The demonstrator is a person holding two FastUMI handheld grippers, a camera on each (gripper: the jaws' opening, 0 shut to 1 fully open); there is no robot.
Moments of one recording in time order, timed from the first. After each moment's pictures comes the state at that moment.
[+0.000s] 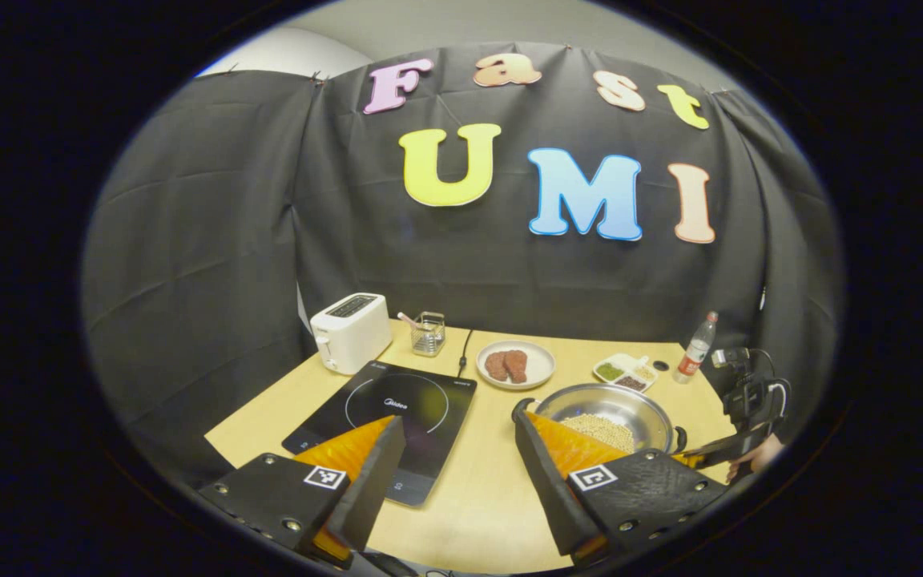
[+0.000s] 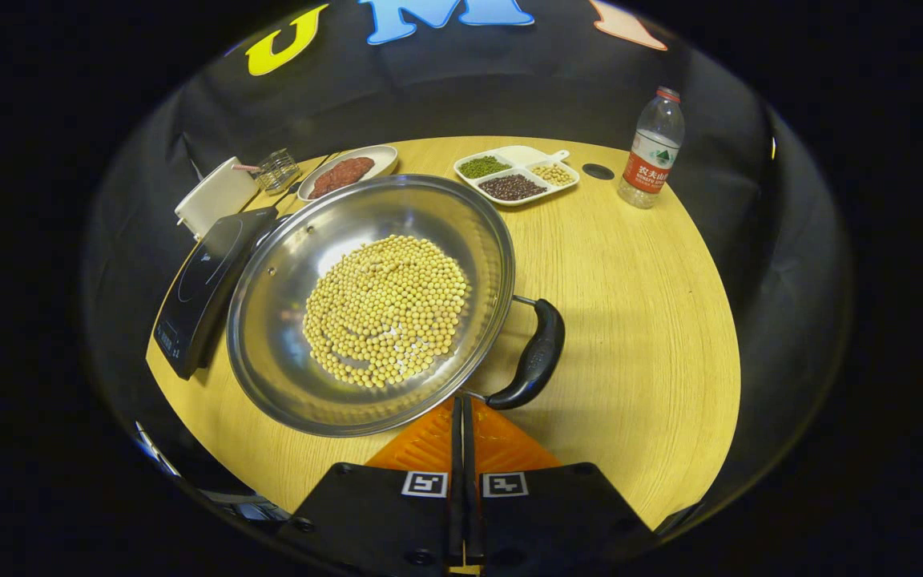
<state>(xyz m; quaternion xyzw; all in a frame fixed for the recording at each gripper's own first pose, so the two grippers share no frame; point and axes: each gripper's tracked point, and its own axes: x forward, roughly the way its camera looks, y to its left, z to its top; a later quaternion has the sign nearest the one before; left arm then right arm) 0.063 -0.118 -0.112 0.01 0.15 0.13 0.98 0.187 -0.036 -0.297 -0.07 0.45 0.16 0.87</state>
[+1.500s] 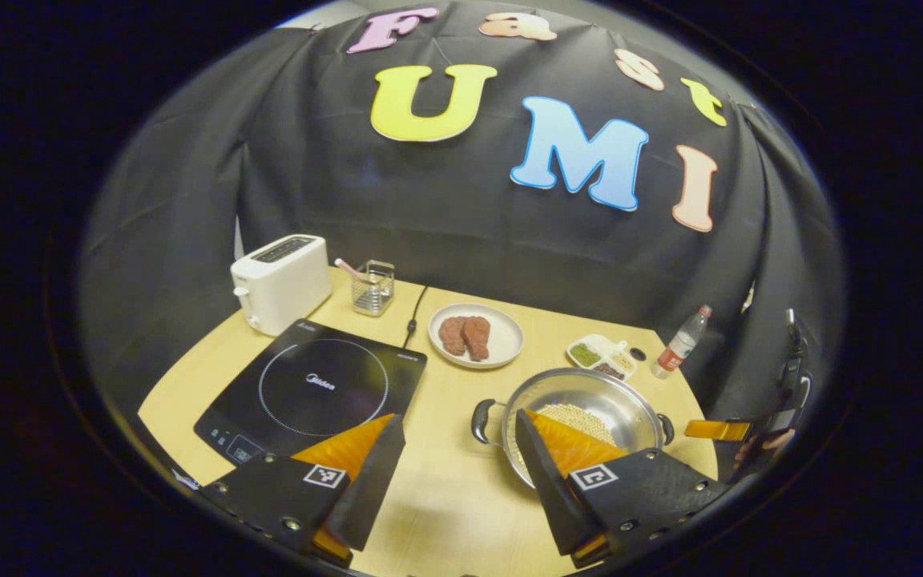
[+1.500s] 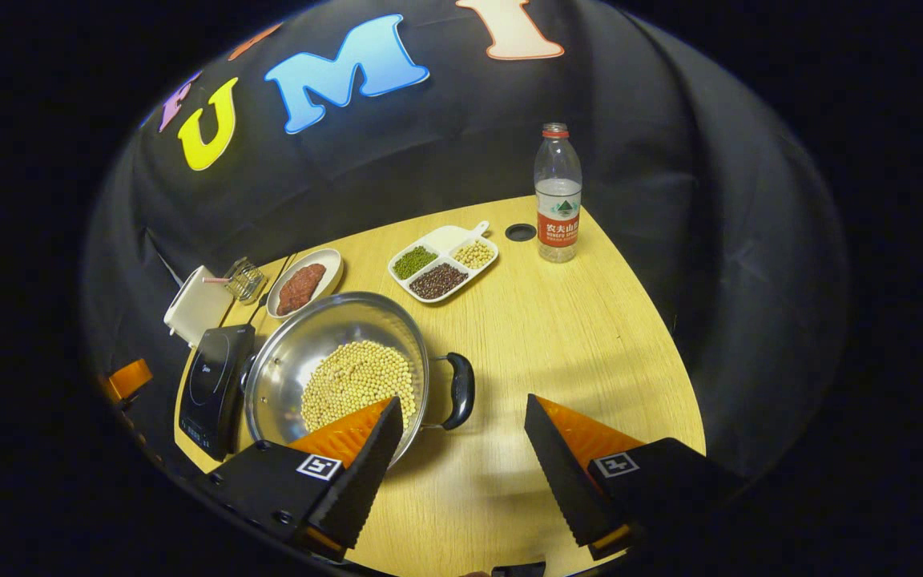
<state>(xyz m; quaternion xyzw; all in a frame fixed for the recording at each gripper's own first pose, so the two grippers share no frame) 0.193 -0.130 -0.206 -0.06 0.25 0.03 0.97 0.247 -0.085 -0.221 0.05 0.37 0.09 0.92</state>
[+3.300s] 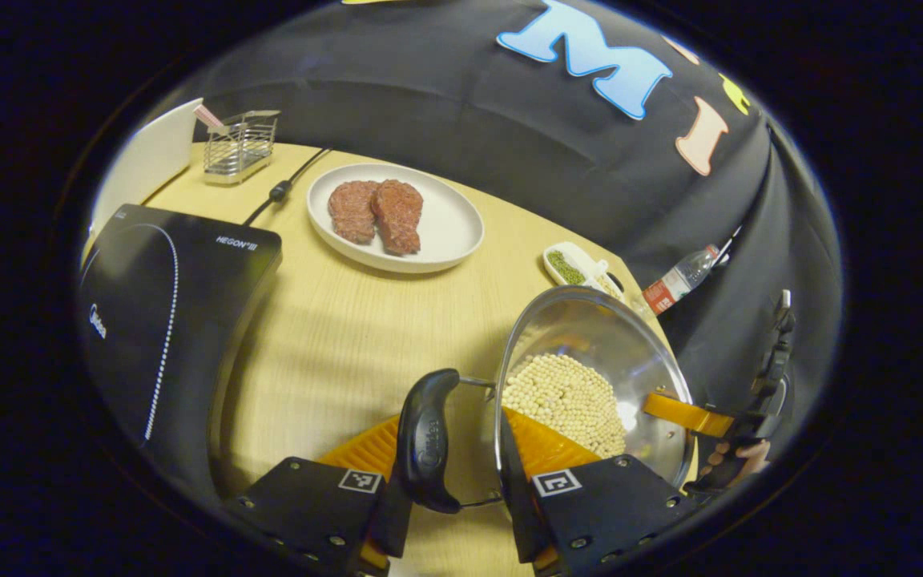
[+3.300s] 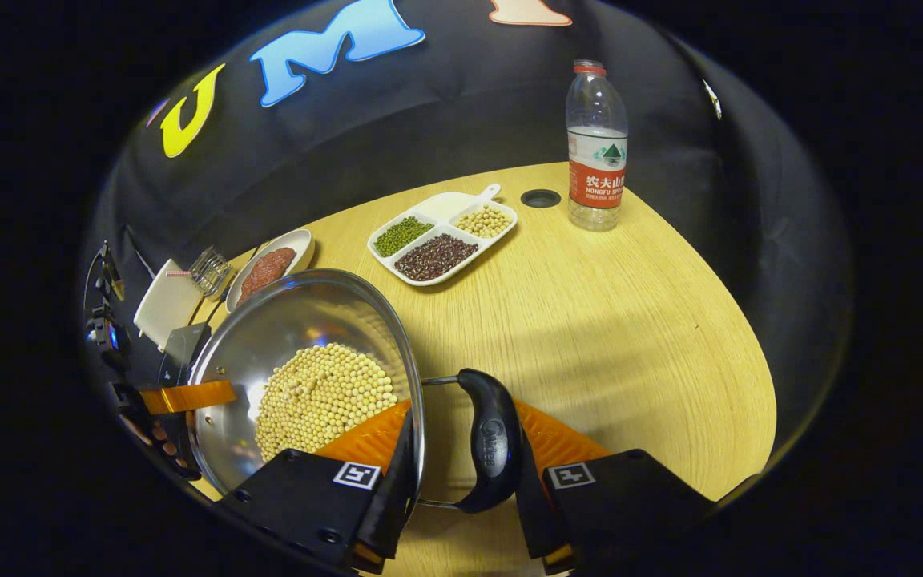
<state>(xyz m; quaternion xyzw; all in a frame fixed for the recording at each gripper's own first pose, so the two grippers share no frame) 0.303 -0.183 -0.401 -0.16 0.41 -0.12 0.89 0.305 -0.046 -0.315 0.05 0.39 0.09 0.92</state>
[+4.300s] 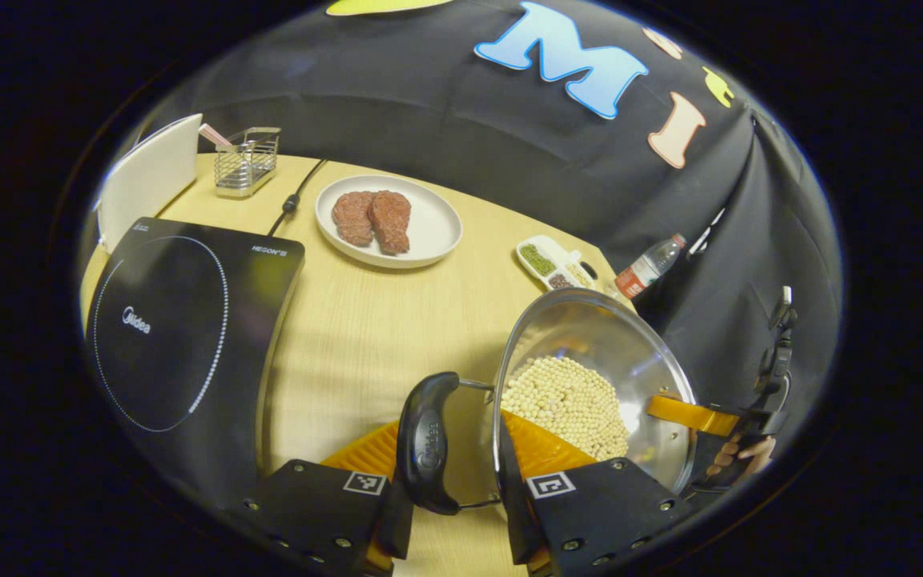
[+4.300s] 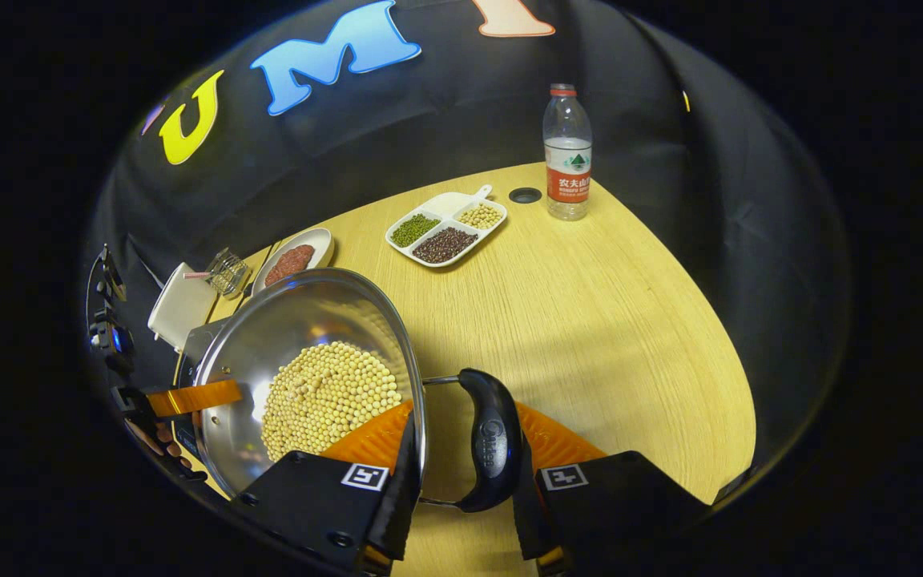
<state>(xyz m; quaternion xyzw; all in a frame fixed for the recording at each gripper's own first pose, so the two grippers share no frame) 0.239 -0.175 -0.344 -0.14 0.41 -0.15 0.89 0.217 -0.046 -0.265 0.07 0.40 0.06 0.91</state>
